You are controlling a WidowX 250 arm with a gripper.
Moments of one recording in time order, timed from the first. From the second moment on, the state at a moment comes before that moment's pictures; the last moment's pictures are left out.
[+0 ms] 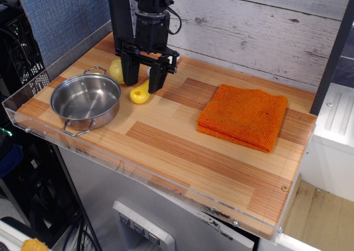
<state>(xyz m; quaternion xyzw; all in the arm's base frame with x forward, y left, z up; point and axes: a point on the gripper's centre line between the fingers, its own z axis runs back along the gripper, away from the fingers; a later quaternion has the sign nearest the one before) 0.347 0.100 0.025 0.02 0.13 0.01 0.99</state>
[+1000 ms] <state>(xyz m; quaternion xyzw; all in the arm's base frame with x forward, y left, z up) 0.352 0.087 0.148 0.05 -0.07 0.01 1.00</state>
